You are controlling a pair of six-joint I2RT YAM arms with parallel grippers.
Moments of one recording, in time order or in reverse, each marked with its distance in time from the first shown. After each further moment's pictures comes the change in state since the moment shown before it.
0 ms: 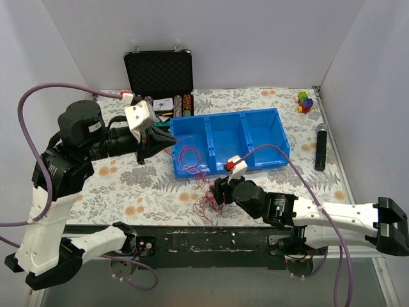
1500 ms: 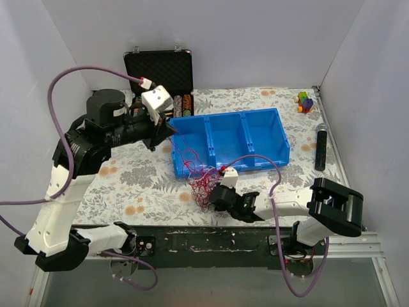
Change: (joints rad) left arm 0.002 0.138 0.019 -0.092 -0.188 -0.045; right arm -0.060 0.503 0.002 0.087 -0.047 0.474
